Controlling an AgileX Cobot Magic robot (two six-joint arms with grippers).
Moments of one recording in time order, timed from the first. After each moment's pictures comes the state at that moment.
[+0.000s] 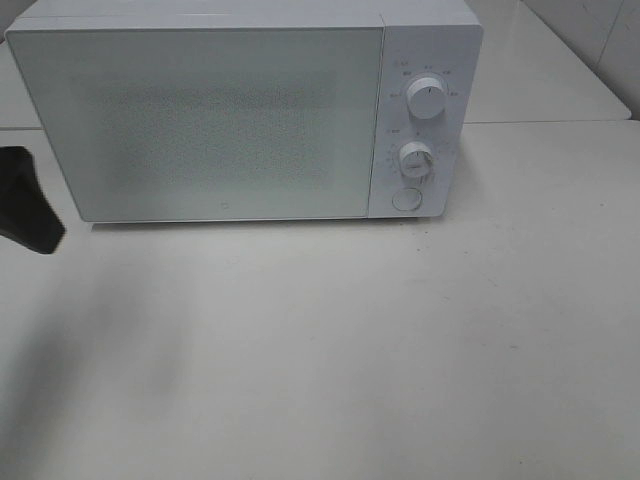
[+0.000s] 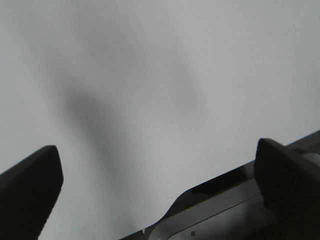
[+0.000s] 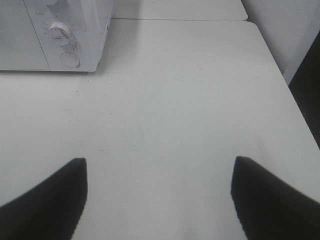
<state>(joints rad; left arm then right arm) -0.18 1.35 -0.95 -0.30 1.00 0.22 0.03 0.00 -0.50 -0.06 1.00 0.03</state>
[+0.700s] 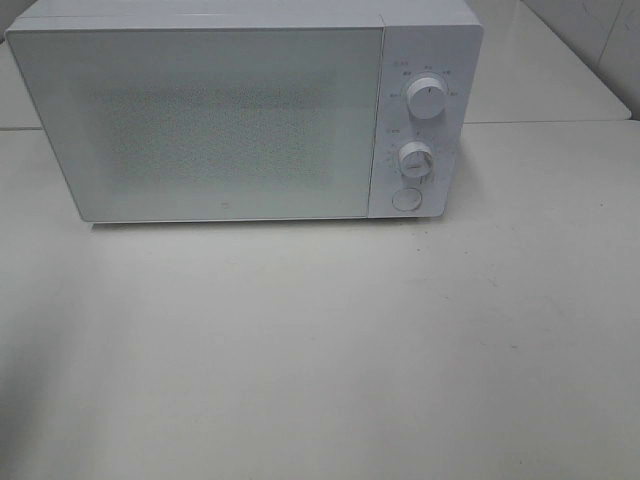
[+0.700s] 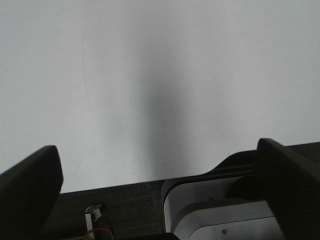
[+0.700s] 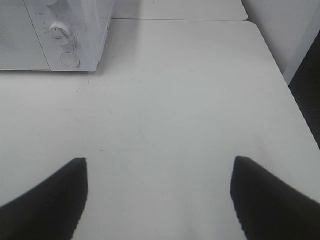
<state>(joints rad) -0.05 0.83 -0.71 -0.11 1.10 0.07 0.03 0.00 -0.50 -0.06 1.00 0.03</state>
